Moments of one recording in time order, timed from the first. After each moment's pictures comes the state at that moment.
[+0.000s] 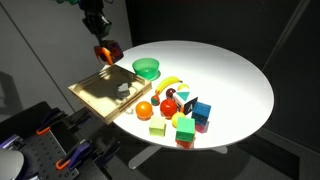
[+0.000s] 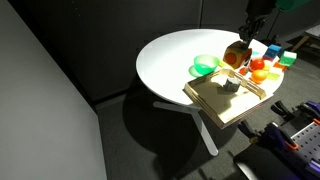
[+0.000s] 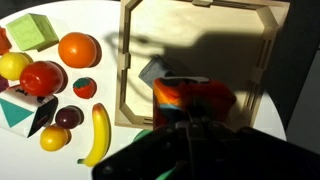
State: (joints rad) arm 0.06 -0.19 0.06 -2.44 0.00 2.22 0.00
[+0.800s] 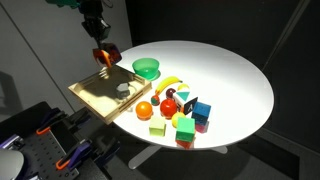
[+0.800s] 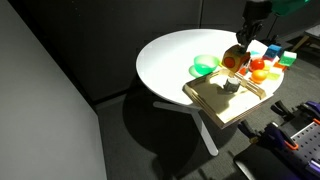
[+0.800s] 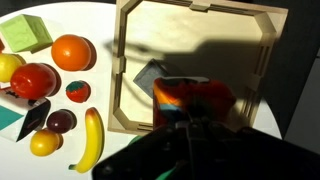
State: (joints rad) arm 0.06 -0.16 0.07 -2.44 0.00 2.22 0.00
